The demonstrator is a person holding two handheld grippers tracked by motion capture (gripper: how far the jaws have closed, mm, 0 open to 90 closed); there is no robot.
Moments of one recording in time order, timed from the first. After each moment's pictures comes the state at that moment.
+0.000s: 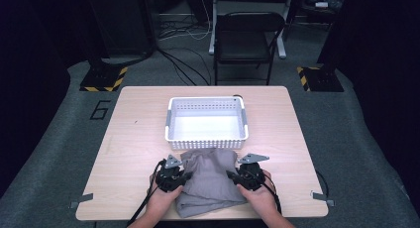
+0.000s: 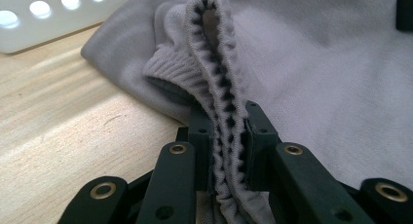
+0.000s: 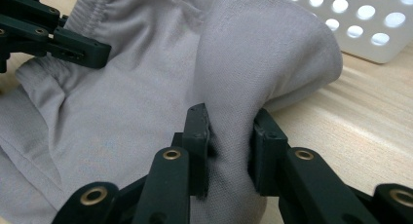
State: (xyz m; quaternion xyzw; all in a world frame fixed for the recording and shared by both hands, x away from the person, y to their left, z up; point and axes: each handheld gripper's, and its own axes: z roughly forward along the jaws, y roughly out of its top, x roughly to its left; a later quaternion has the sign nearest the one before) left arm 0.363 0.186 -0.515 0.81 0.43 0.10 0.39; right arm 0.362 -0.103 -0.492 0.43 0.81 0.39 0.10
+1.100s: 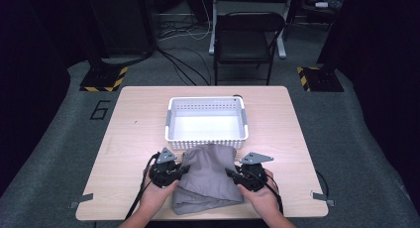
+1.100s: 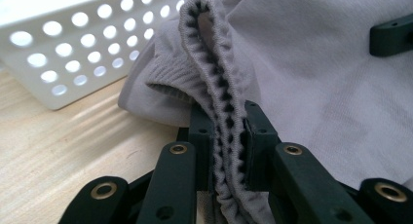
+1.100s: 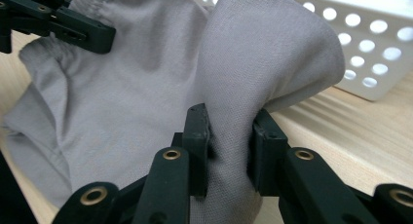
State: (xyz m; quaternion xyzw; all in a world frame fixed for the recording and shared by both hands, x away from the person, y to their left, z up) left arm 0.361 0.197 -0.471 0.80 0.41 0.11 0.43; right arm 0.350 -0.102 -0.467 0.40 0.80 0.43 0.12
